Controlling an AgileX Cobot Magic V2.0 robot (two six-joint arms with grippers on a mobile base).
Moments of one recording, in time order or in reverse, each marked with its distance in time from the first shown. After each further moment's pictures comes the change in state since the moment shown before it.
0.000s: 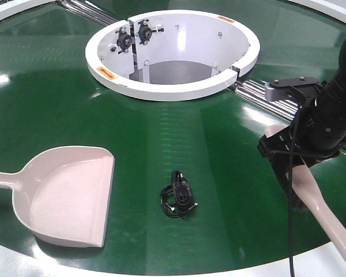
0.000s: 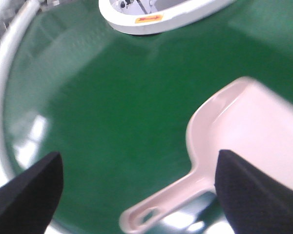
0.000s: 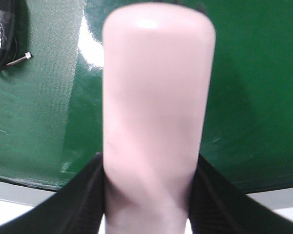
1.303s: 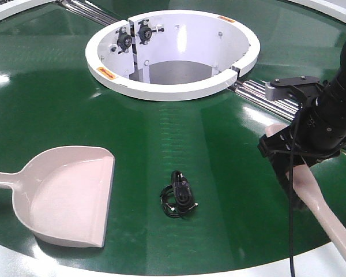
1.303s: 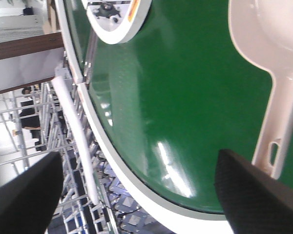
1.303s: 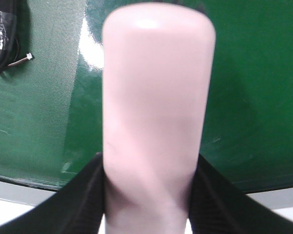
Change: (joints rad) left arm 0.000 -0.001 0.000 0.048 -0.014 0.817; right arm 0.000 -0.003 0.000 0.001 0.000 0.000
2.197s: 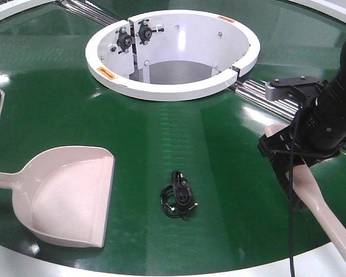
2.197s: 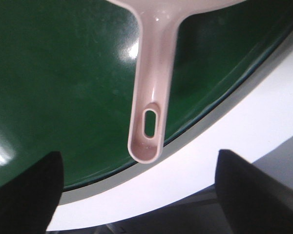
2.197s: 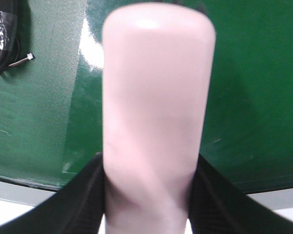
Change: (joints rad) left arm 0.012 0.673 -0.434 0.240 0.571 -0.240; right arm 0.000 0.000 0.000 0.001 0.000 0.000
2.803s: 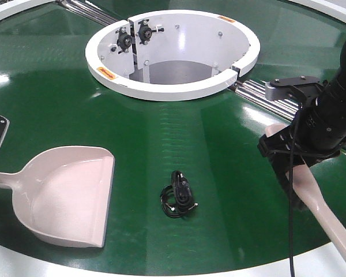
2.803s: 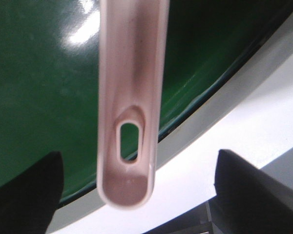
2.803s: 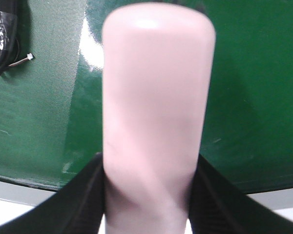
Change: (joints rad) left arm 0.086 0.220 -0.011 0.028 -0.002 0.080; right arm 0.000 0.000 0.000 0.001 0.000 0.000
